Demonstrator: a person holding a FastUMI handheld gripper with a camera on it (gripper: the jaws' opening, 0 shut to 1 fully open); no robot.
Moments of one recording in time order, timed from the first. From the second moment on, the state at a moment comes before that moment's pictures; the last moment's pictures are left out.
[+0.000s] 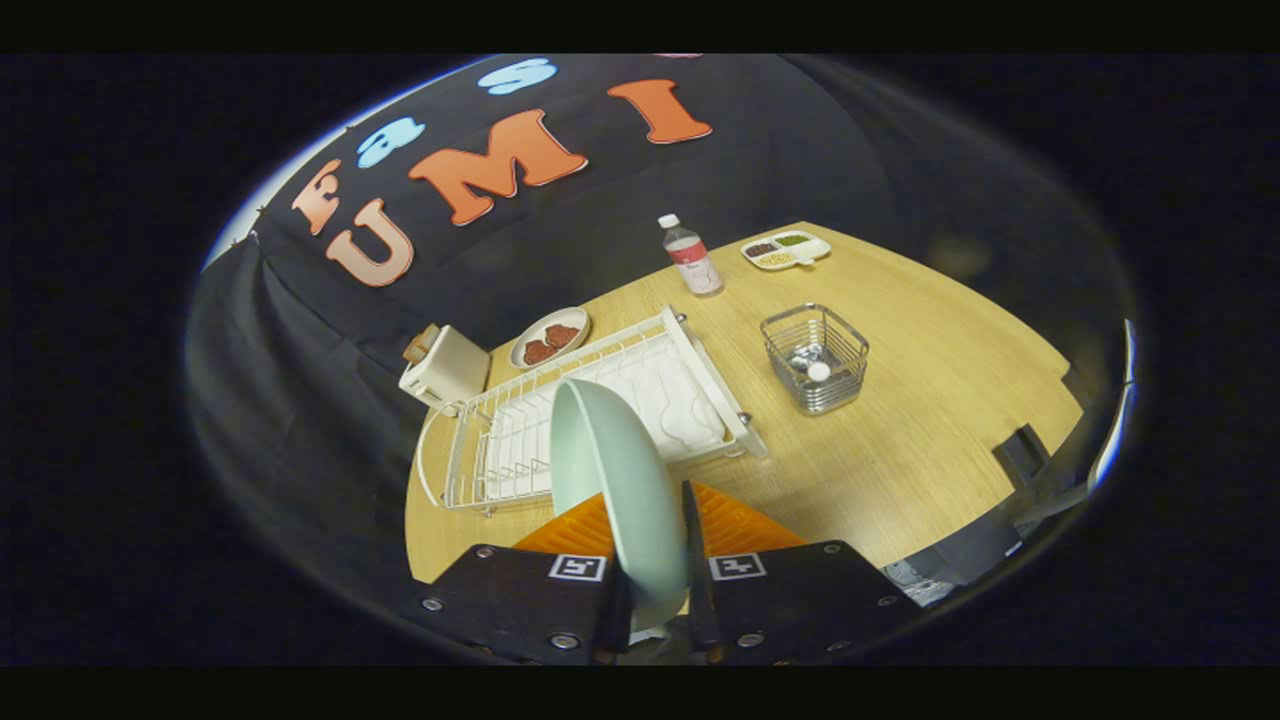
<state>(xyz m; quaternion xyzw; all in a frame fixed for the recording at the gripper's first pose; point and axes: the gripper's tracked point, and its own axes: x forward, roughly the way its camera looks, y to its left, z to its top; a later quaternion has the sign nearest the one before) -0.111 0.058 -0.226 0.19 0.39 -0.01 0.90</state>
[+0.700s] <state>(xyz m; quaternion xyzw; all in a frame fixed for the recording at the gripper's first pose) -0.160 0.081 -0.334 0.33 0.46 0.00 0.82</state>
